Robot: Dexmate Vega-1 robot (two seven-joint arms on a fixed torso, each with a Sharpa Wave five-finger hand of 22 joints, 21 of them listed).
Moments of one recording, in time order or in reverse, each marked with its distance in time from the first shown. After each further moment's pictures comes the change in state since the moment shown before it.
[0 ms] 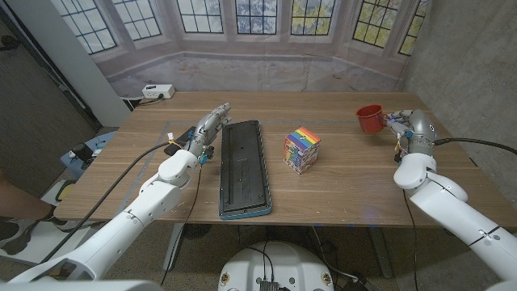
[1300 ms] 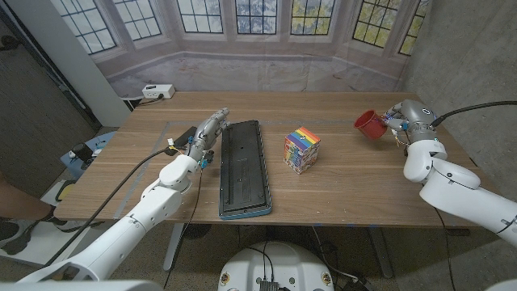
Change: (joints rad) left arm 0.014 -0.020 0.001 0.037 -0.015 -0.023 -0.004; left_hand 0.000 0.000 -0.003 -0.003 0.000 -0.004 -0.004 0.000 0.000 0.005 0.005 0.000 0.000 0.000 0.000 0.000 0.000 0.000 0.000 0.000 0.000; right arm 0.062 -0.279 -0.124 -0.165 -0.169 -0.304 0.231; right_hand 0.003 0.008 -0.003 -0.003 -0.003 0.005 -0.006 -0.004 0.000 0.009 -0.002 -0.002 0.000 0.005 -0.005 -0.004 0.000 0.000 0.000 0.000 0.000
